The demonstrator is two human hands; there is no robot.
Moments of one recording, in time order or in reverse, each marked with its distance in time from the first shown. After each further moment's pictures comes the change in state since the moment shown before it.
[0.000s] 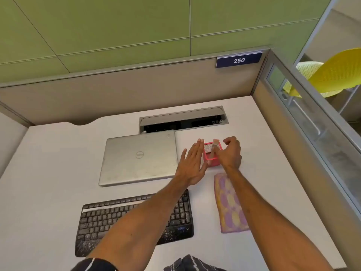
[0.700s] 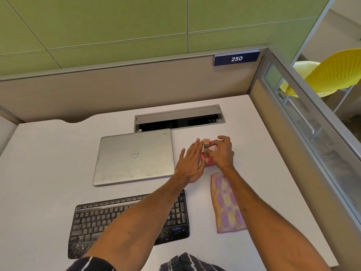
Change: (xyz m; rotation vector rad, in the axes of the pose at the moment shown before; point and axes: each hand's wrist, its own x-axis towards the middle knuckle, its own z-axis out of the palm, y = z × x) left_hand 0.014 -0.003 0.012 -0.040 -0.060 -0.016; right_hand 0.013 0.011 0.018 -0.075 -0.129 -0.160
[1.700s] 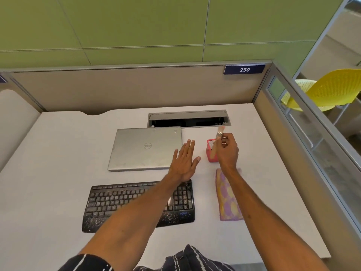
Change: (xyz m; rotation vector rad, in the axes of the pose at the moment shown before) left_hand -0.078 -0.020 -0.034 -0.030 0.048 -0.124; right_hand -0.081 -0.052 -0.026 0.381 0.230 -0.066
